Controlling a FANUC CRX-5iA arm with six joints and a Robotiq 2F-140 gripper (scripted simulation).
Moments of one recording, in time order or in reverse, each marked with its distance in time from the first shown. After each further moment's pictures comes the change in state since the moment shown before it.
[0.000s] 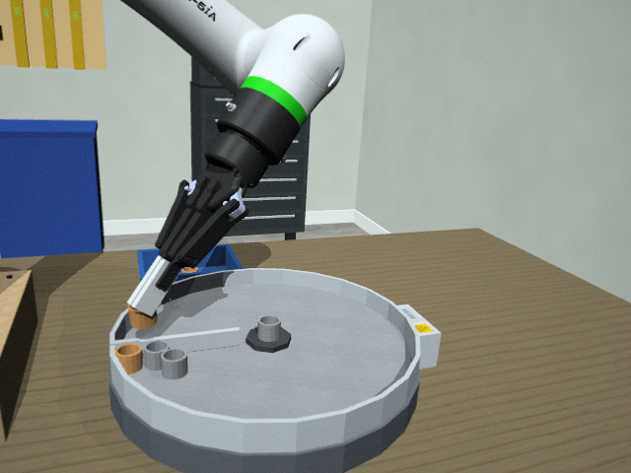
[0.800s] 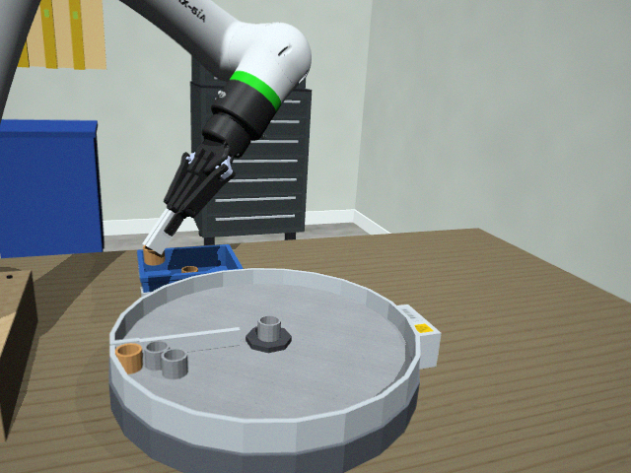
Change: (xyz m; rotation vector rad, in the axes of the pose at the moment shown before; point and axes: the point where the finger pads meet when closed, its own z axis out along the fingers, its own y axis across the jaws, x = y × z) arm -0.080 0.179 -0.068 0.000 -0.002 -0.003
